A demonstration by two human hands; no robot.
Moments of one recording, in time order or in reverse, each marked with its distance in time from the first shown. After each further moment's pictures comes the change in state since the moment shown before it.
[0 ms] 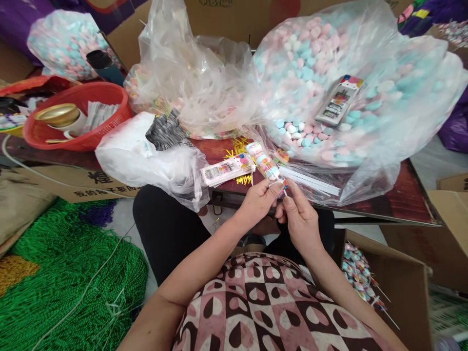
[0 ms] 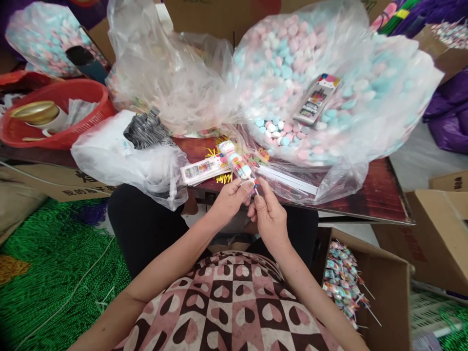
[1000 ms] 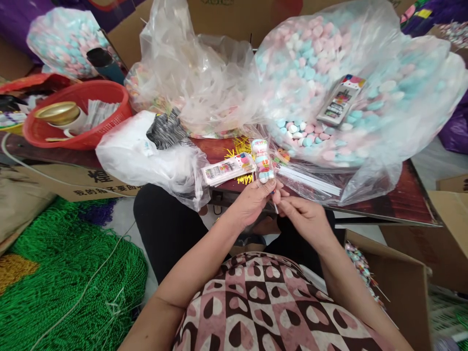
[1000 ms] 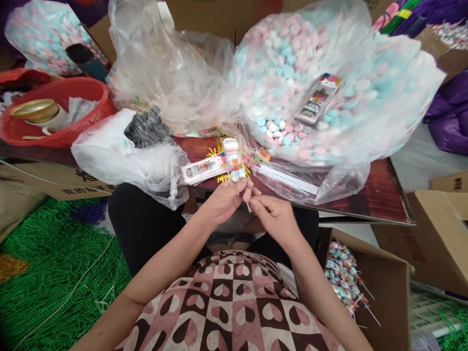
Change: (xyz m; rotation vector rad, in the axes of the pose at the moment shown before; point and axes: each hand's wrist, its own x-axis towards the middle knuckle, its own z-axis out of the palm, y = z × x) left_hand 0.000 0.012 -0.009 -0.493 -0.085 -0.150; right_hand 0.013 -0.010 -0.020 -0.144 -0.213 -0.067
